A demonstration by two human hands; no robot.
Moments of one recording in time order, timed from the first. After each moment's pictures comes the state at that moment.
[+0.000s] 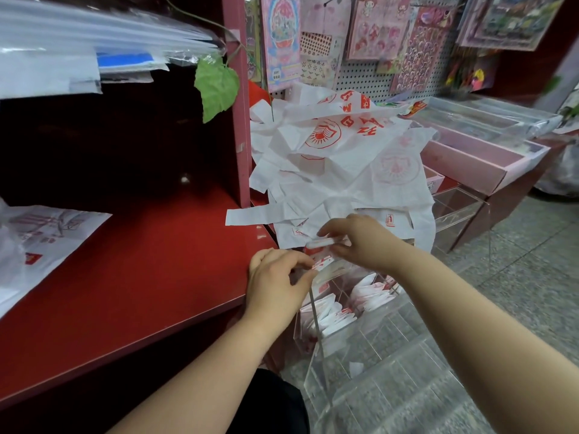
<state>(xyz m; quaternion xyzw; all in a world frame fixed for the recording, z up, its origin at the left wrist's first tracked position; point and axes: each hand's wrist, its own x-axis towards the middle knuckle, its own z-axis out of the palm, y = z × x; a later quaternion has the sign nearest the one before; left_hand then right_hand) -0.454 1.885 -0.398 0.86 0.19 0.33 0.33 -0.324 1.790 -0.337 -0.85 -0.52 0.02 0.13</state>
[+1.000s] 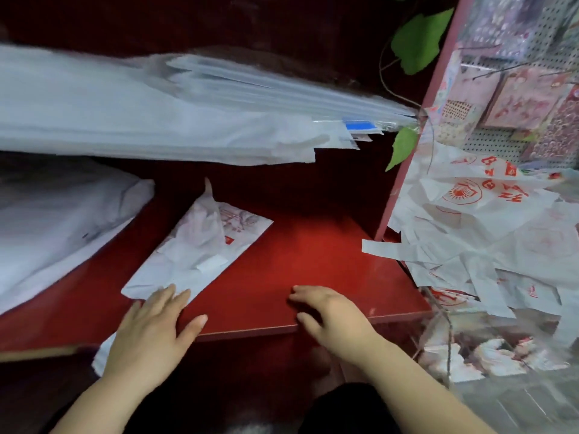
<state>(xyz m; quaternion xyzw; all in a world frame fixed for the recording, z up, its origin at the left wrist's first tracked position) -0.741 2.016 -0.384 0.85 0.50 0.12 0.07 -0.520 1.905 -0.369 -0.71 -0.66 0.08 0.23</state>
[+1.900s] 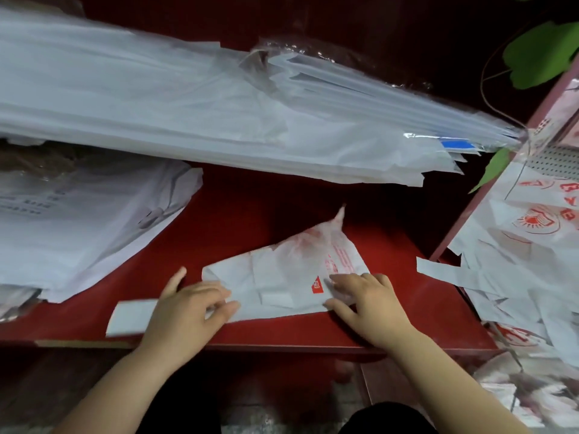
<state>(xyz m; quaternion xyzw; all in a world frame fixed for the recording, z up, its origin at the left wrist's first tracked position) -0.777 2.076 -0.392 0.87 0.36 0.32 0.12 -0.532 1.969 -0.358 -0.75 -0.65 -0.03 0.12</state>
